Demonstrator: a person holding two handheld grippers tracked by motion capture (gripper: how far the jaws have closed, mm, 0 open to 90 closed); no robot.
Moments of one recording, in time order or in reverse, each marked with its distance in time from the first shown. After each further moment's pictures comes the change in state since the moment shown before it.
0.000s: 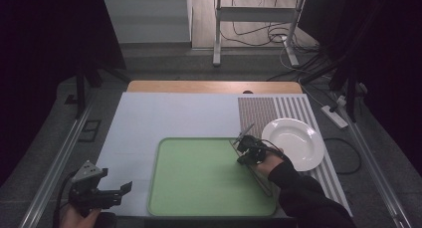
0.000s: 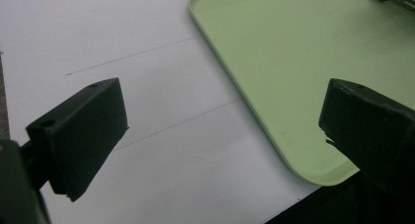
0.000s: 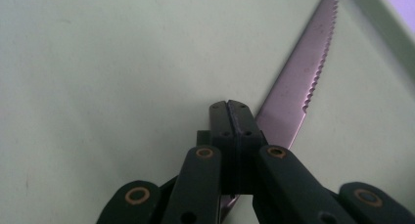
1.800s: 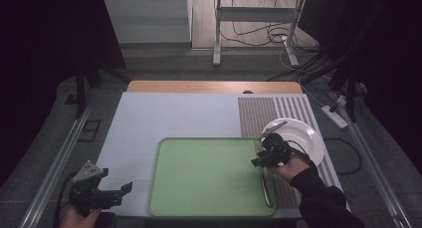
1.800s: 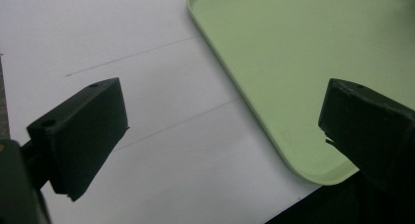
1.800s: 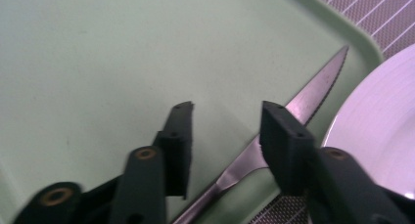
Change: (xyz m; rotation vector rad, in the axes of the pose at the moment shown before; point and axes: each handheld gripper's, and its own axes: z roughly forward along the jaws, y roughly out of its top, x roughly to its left) left arm -0.001 0.000 0.000 0.002 0.002 0.008; right arm -0.014 -0.044 -0.051 -0.151 0.013 0.188
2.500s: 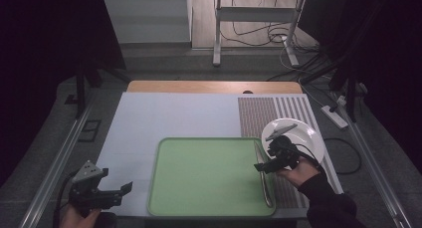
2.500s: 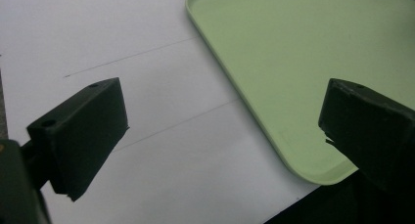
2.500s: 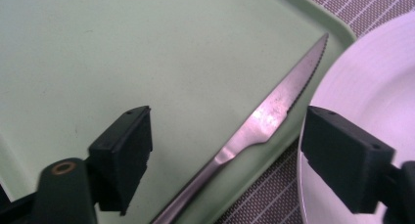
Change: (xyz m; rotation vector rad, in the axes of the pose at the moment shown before) left arm 0.000 0.000 0.000 -0.004 -0.006 0.000; right arm 0.000 -0.016 -0.017 -0.042 -0.020 0.029
